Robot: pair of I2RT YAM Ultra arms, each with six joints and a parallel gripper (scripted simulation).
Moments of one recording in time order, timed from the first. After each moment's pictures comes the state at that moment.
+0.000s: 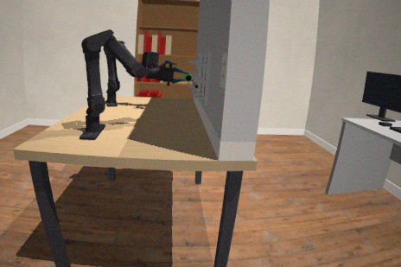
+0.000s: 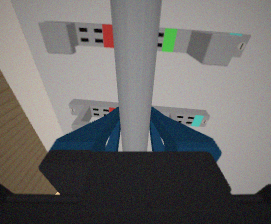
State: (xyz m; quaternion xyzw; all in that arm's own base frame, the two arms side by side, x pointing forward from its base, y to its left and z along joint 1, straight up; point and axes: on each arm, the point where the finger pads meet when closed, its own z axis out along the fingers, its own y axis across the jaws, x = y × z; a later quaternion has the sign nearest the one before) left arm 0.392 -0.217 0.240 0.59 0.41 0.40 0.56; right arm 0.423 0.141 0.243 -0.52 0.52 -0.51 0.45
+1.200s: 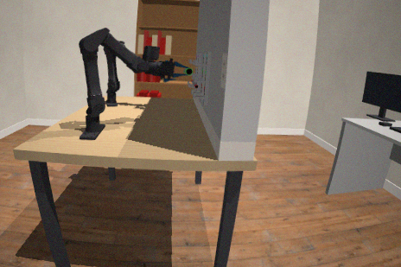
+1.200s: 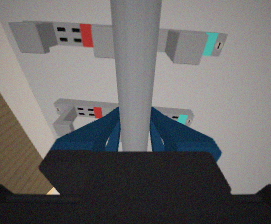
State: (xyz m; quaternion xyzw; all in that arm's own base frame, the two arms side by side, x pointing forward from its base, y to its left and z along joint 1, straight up) left arm 0.392 -0.217 0.240 0.59 0.41 0.40 0.56; right arm 0.424 0.142 0.270 -0.52 0.52 -0.51 0.45
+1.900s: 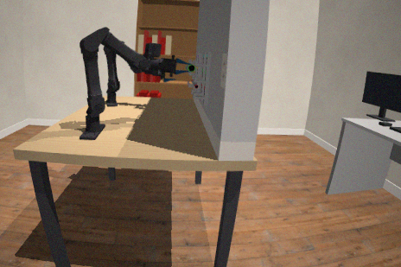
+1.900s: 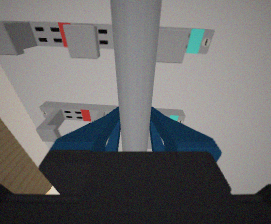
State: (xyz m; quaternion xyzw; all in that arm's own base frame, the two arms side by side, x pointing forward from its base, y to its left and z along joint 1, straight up) left arm 0.392 -0.217 0.240 0.59 0.41 0.40 0.56; right arm 0.433 0.140 0.287 -0.51 0.52 -0.51 0.46
